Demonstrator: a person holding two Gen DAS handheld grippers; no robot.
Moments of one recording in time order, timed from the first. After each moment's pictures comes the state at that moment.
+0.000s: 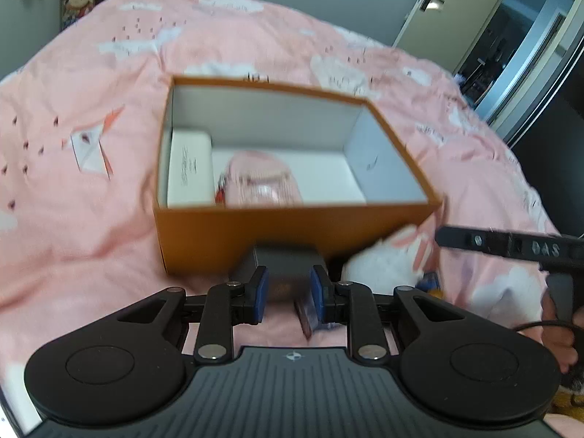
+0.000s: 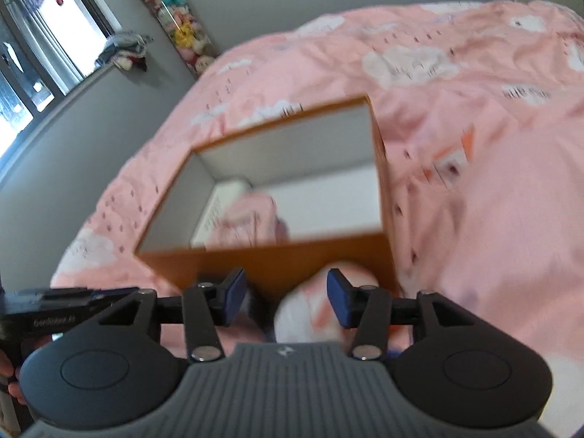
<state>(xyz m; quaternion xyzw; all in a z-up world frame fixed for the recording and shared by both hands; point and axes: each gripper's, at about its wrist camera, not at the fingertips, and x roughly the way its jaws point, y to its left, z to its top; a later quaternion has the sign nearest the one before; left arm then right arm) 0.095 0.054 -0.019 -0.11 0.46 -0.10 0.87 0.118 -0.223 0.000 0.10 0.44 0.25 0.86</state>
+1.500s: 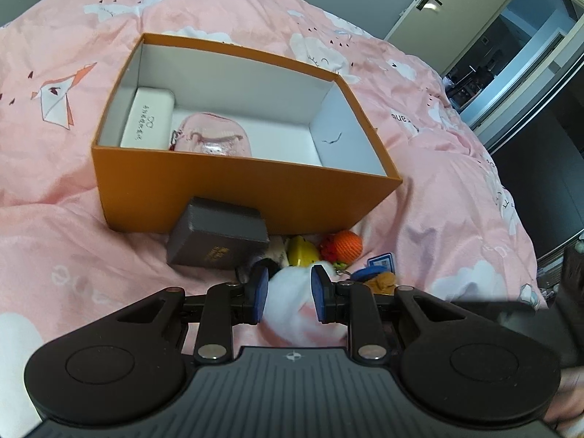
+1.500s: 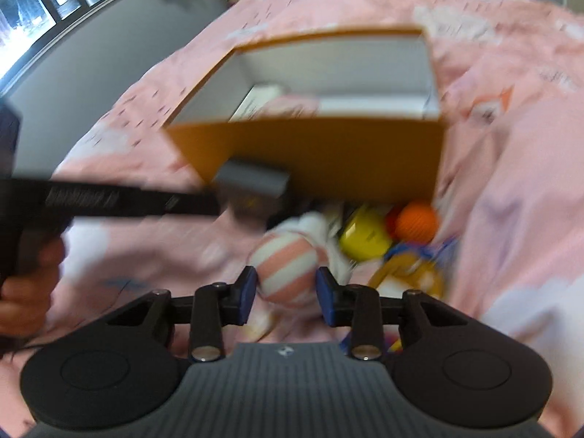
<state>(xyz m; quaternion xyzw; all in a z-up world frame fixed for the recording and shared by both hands) 0.084 0.021 -0.028 -0.18 0.48 -0.13 0.85 0.063 -0.188 -0.028 0.01 0.49 0.30 0.82</state>
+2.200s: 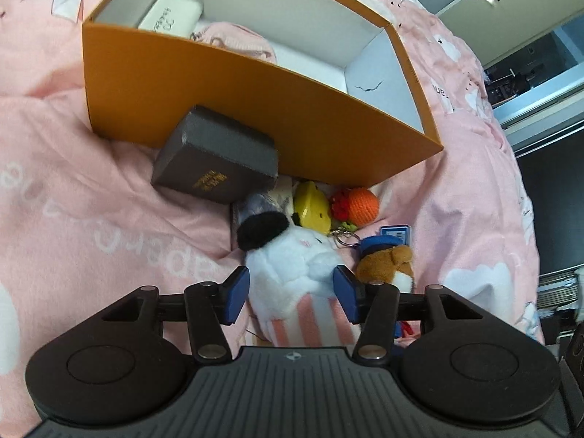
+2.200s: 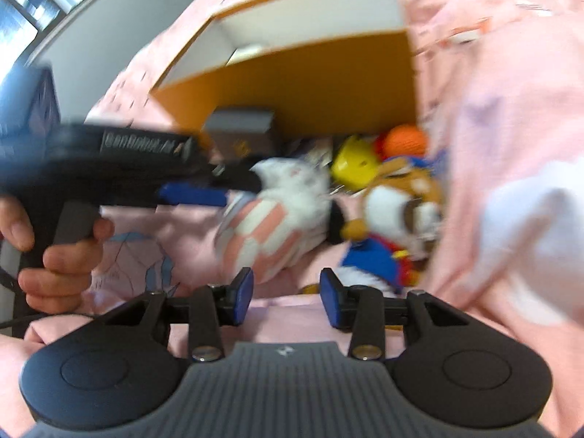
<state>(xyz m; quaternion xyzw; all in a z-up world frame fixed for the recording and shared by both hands) 0.096 0.010 -0.076 -0.26 0.56 -0.09 0.78 0.040 -0.218 -0.044 0.06 0.53 0.26 0.80</state>
